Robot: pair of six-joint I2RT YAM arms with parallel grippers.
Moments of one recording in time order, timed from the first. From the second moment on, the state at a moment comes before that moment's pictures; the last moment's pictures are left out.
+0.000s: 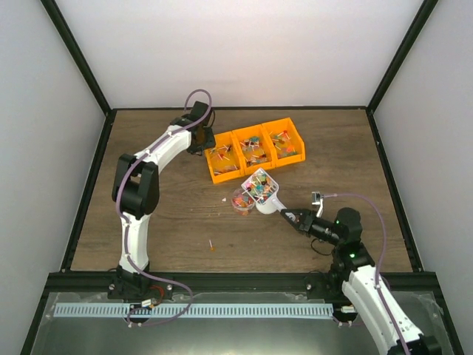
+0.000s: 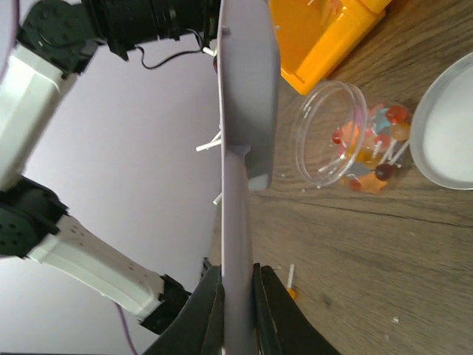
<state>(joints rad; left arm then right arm) -0.38 2.11 1.77 -0.72 -0.13 -0.60 0.22 0.45 0.06 0.24 -0.81 1.14</state>
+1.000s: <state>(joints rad) -0.38 2.11 1.74 -0.69 -0.13 -0.60 0.43 0.62 0.39 -0.39 -0.53 0.69</state>
